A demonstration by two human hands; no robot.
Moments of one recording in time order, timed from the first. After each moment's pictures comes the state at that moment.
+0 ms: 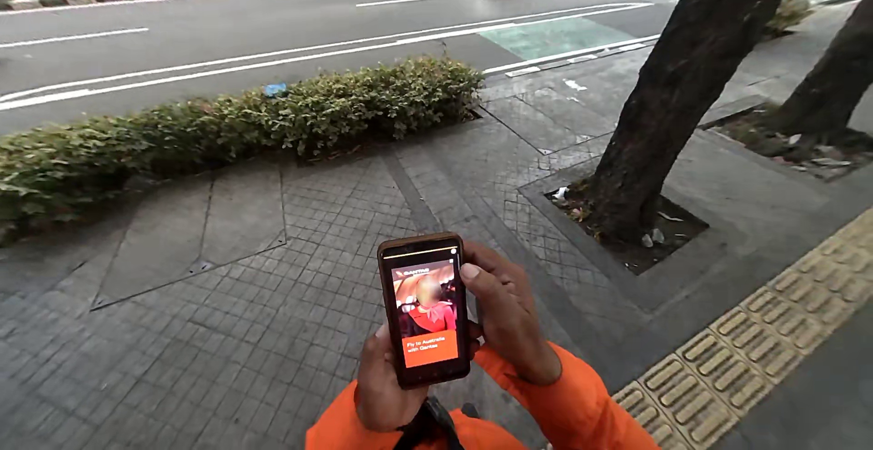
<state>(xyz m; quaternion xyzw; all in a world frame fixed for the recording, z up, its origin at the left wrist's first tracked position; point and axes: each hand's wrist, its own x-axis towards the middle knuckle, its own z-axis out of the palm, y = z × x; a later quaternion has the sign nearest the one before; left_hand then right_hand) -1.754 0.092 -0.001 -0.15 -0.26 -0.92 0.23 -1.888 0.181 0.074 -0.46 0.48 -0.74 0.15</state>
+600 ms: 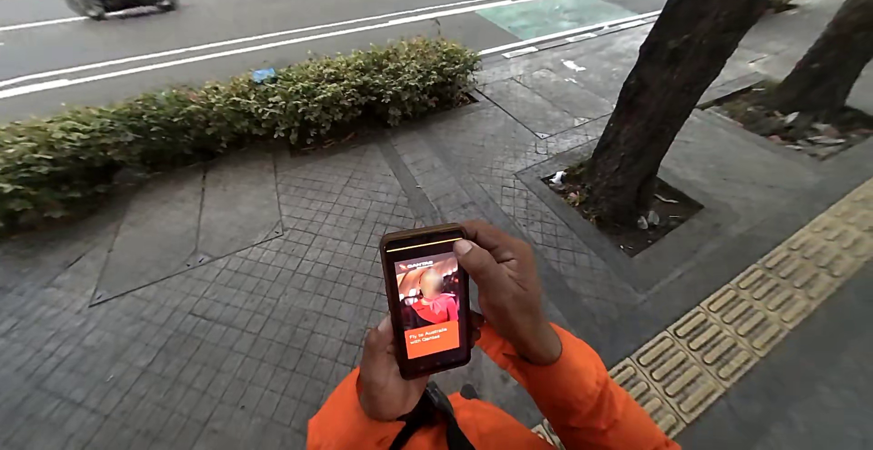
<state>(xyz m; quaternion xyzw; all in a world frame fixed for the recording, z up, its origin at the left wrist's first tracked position) -1.752 0.095 -0.010 -0.14 -0.28 -0.92 0.21 -1.891 0.180 0.080 -0.43 0.53 -0.73 0.09</state>
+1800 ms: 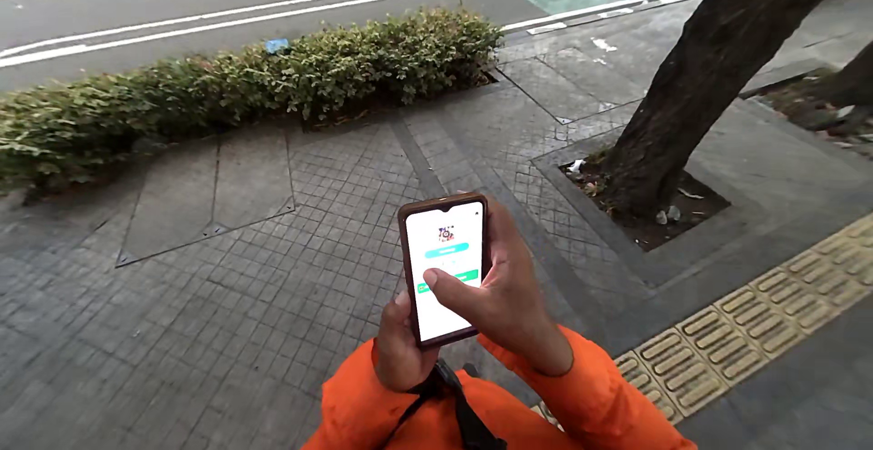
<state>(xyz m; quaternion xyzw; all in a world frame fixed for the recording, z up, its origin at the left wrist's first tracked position) -1.753 0.102 -0.004 -0.13 -0.27 -0.92 0.26 -1.862 0.178 0.075 -0.38 0.63 -0.66 0.14</state>
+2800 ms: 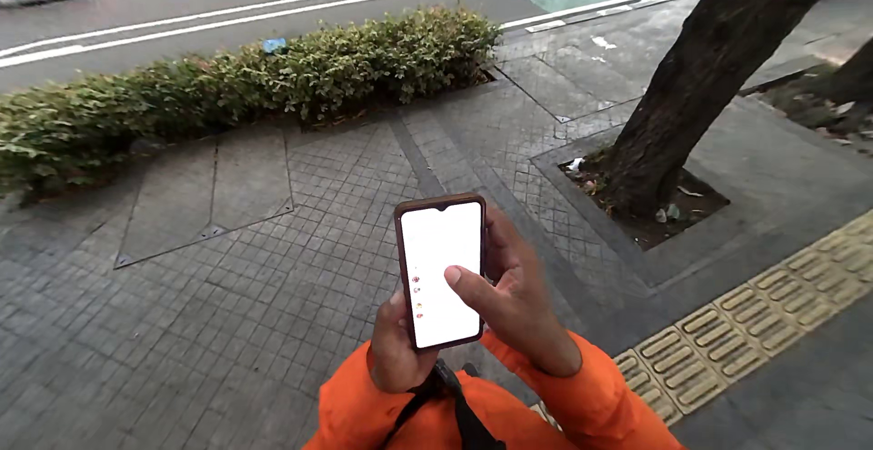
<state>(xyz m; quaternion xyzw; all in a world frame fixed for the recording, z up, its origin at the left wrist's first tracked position) -1.755 0.099 -0.002 -0.11 -0.25 -0.93 0.25 -1.872 0.187 0.068 -0.40 0.56 -0.70 0.17</state>
